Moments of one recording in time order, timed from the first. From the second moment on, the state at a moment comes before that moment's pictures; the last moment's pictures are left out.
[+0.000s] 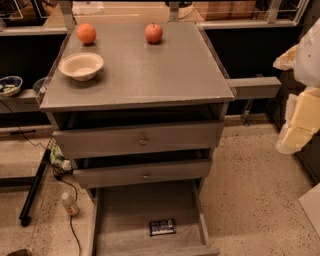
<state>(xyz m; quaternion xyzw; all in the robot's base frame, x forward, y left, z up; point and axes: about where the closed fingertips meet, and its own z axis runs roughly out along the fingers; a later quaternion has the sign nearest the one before) 0.438 -0.216 0.978 -0.60 0.78 -0.04 0.16</state>
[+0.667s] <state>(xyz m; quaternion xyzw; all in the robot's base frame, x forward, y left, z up) 0.446 -0.206 0.960 -0.62 0.76 -0.04 0.17</state>
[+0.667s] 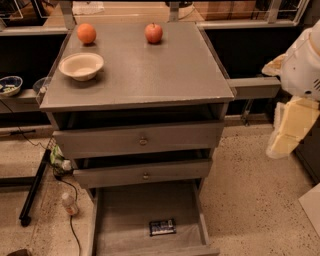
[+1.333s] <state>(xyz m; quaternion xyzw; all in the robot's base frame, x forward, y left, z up) 0.454 -0.196 0.903 -0.67 0.72 0.04 0.16</state>
